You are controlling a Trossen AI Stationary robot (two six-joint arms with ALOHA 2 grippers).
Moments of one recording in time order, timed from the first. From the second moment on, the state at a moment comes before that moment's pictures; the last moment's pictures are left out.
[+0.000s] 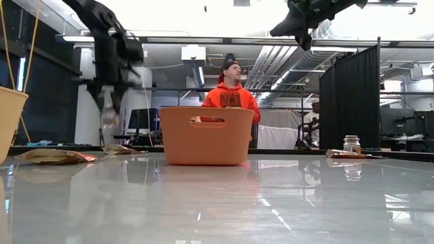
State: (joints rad) left arm 0.96 1.41 1.10 -0.97 -0.23 -0.51; right arm -0.51 1.12 1.08 -0.42 -0.33 0.18
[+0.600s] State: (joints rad) left arm 0.29 1.38 1.12 -0.42 0.03 -0.32; right arm -0.51 1.12 1.08 -0.23 -0.24 0.26
